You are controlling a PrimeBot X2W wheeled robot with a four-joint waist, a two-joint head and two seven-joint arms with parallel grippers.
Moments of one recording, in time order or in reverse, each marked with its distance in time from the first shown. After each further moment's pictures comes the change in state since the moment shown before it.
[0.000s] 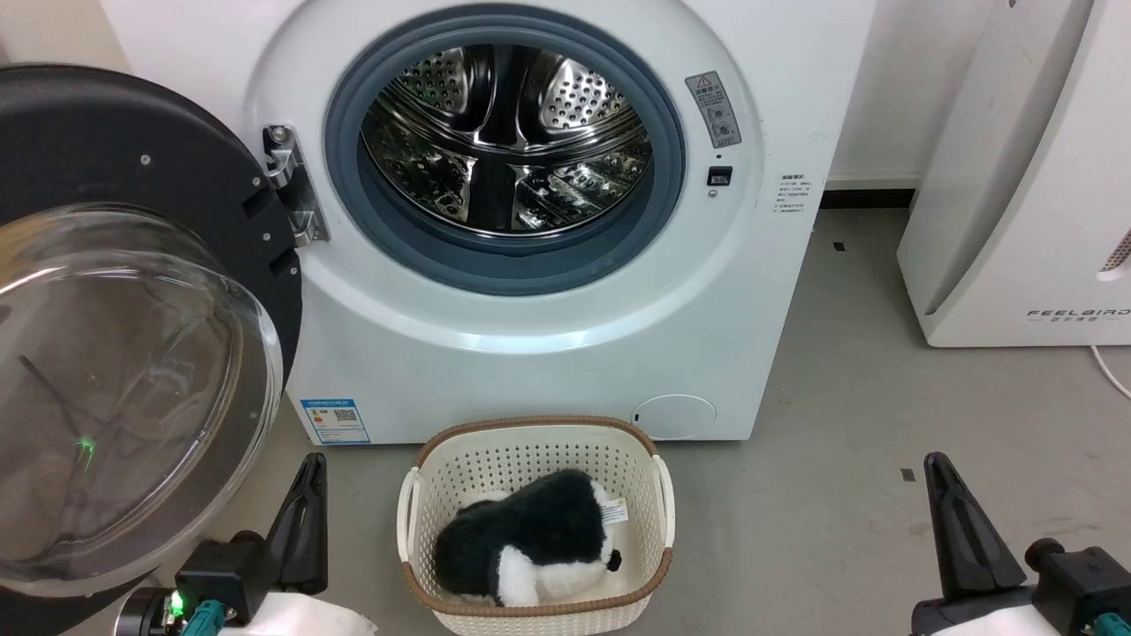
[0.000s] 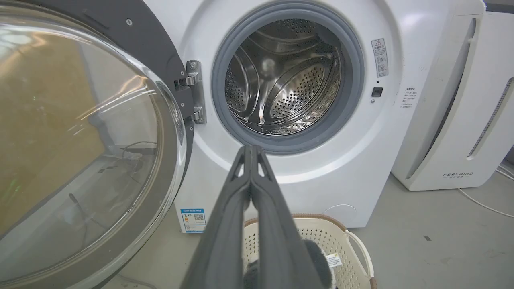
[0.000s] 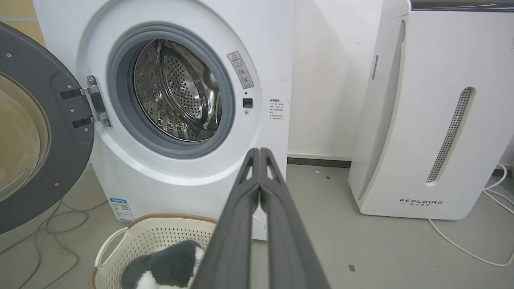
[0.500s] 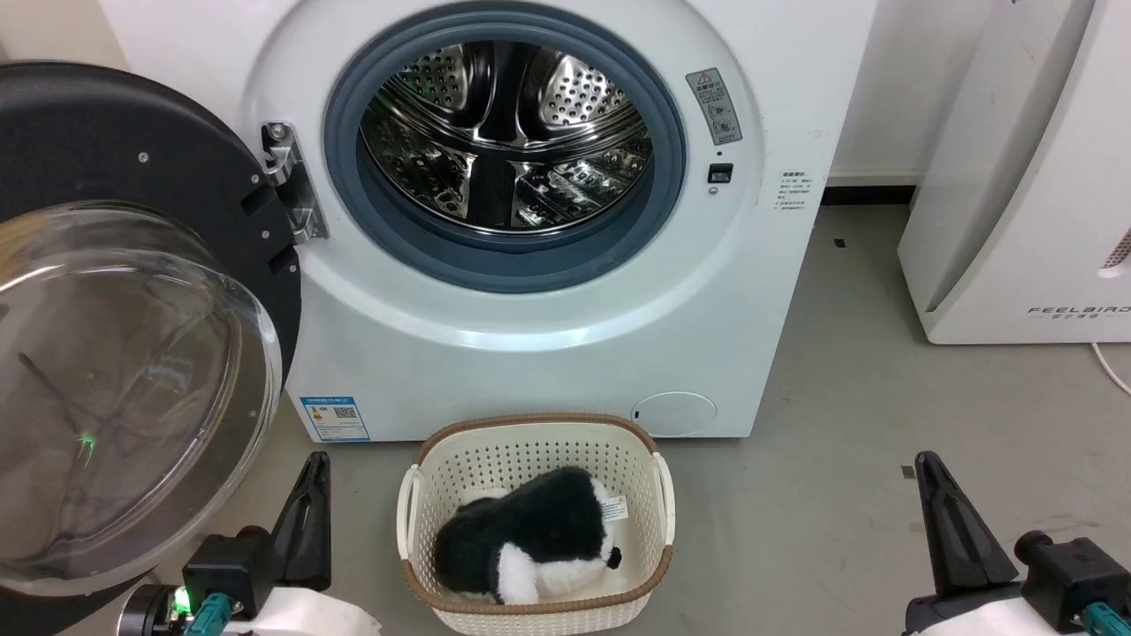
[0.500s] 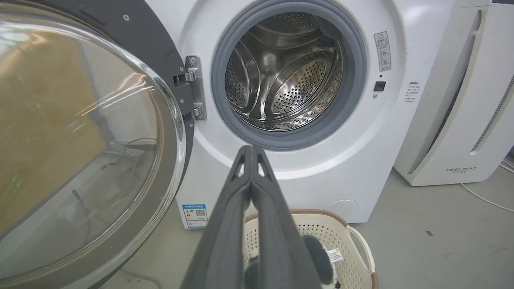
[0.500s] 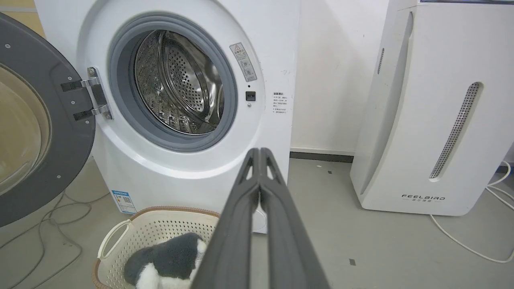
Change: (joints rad) left arm -0.001 0.000 -0.010 -0.012 0.005 0.016 0.031; right arm -0.009 0.000 0.009 0.000 -0.006 0.000 0.032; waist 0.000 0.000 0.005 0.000
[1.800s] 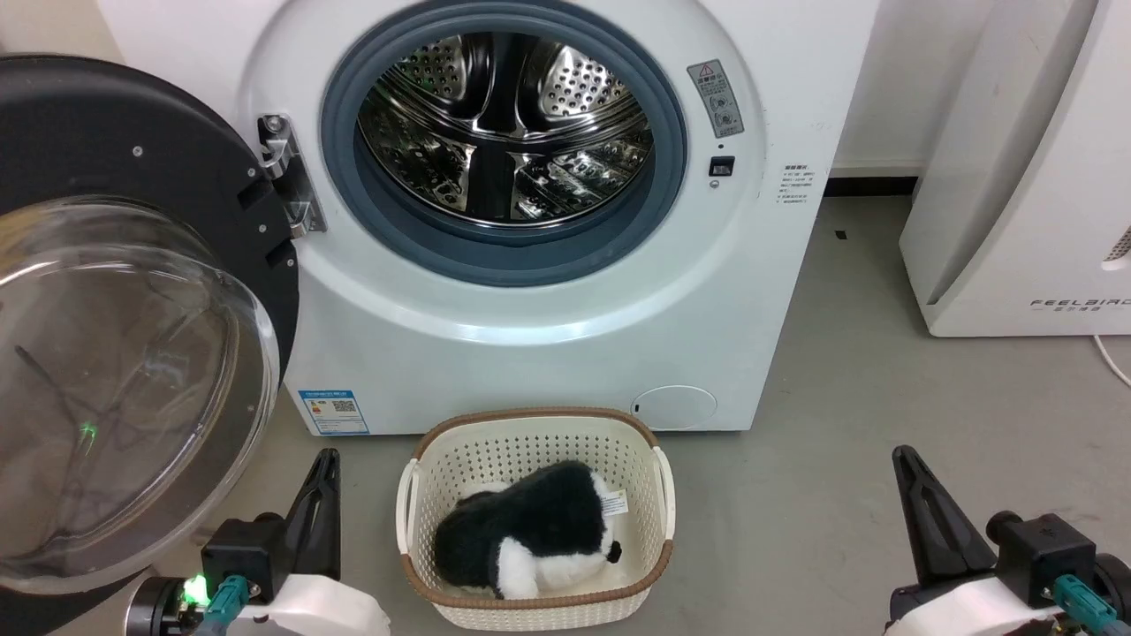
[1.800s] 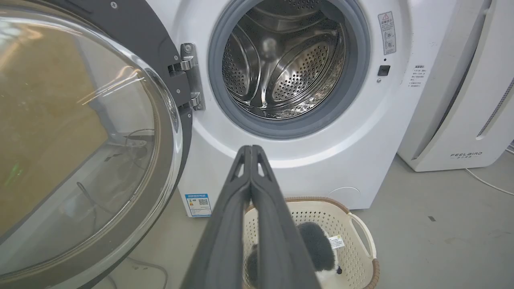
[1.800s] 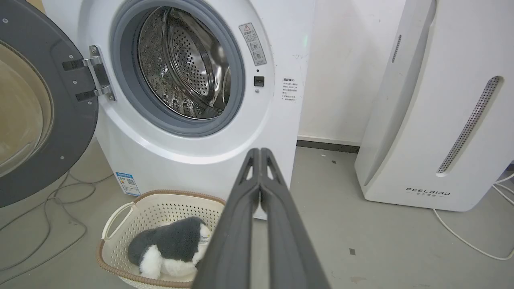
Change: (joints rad) left arm -0.003 0.000 -0.026 -0.034 0.023 0.036 0.080; right arm -0.027 0.000 0.025 0.000 -0.027 0.000 0.081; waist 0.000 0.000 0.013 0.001
